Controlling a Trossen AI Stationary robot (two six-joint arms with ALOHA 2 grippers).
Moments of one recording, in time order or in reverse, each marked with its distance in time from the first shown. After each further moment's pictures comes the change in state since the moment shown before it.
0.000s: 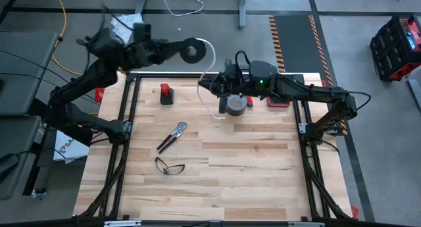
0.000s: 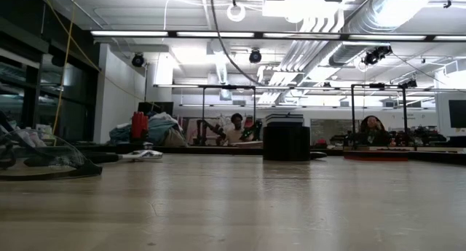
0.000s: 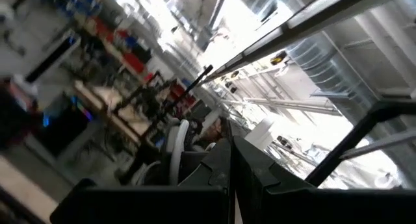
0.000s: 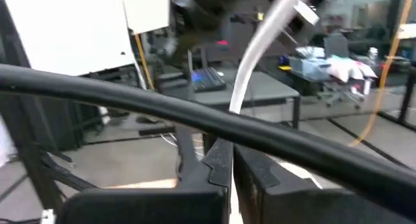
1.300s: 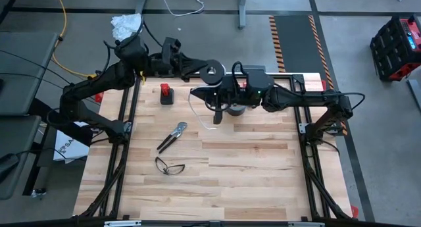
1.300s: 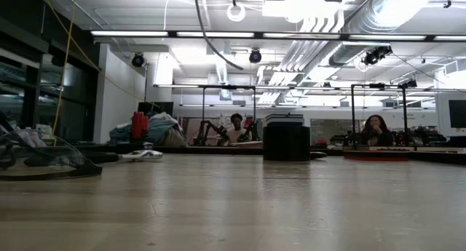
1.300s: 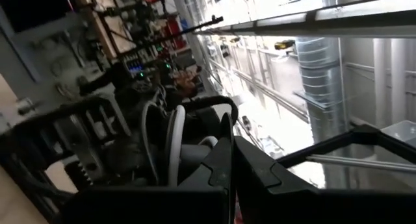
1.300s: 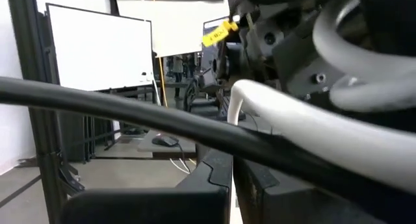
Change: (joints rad) left arm -0.088 0.108 0.001 -0.037 0.088 -0.415; right arm 0.069 0.054 -0.001 0.194 -0.002 -0.091
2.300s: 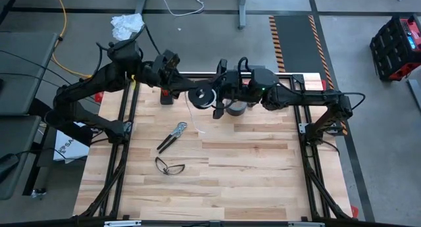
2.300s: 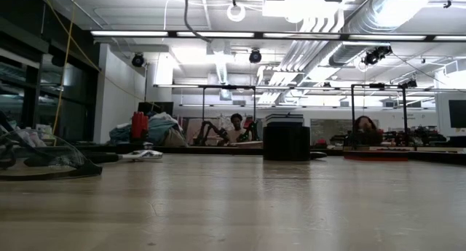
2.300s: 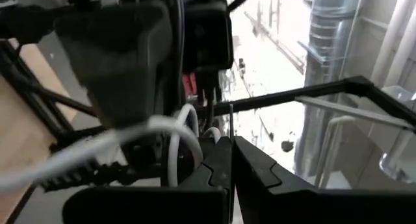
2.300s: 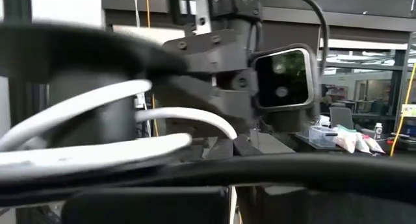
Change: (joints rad) left arm -0.035 -0.068 -0.002 -0.153 0.230 -0.127; right arm -0.020 0.000 0.001 0.113 0.005 -0.034
